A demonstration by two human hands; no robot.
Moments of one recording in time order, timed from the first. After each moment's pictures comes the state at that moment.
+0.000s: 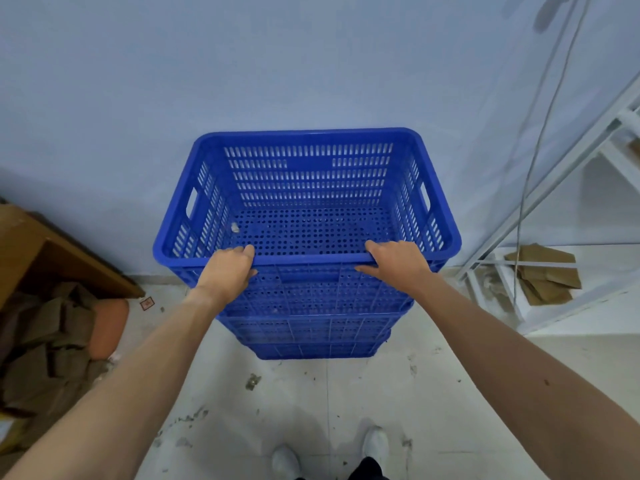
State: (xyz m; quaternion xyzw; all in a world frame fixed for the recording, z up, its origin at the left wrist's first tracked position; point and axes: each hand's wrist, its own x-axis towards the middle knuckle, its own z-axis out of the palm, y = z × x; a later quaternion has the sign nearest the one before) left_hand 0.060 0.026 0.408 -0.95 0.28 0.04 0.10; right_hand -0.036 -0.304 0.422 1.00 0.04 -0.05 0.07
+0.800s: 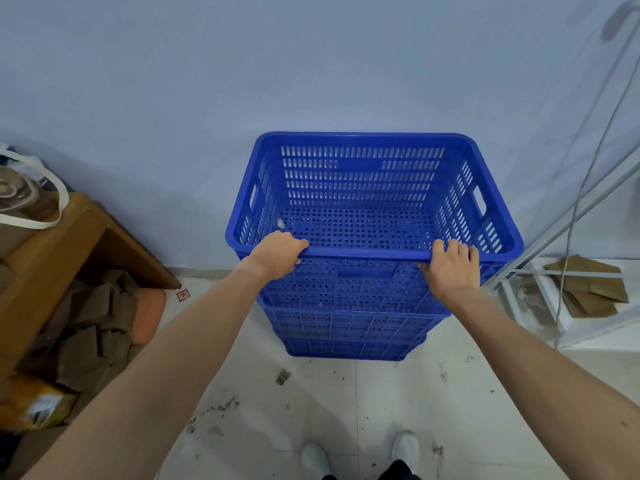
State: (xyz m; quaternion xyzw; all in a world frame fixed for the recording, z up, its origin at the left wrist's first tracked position) left_hand 0.072 0.071 0.439 -0.92 0.37 0.07 0.13; right_hand -0.062 -0.244 0.405 0.98 -0.21 -0.01 0.06
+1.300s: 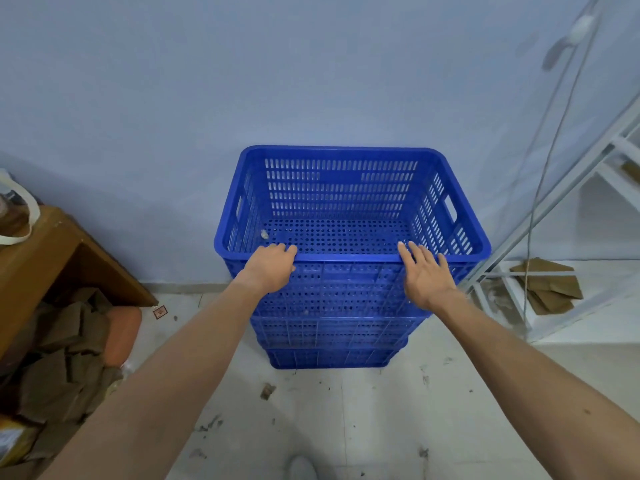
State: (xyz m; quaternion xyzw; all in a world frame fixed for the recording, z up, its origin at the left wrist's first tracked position) left_hand 0.056 0.070 0.435 -0.93 0.34 0.08 0.11; right_hand -0.080 -0.228 0.427 0.98 -0.13 -0.11 0.03
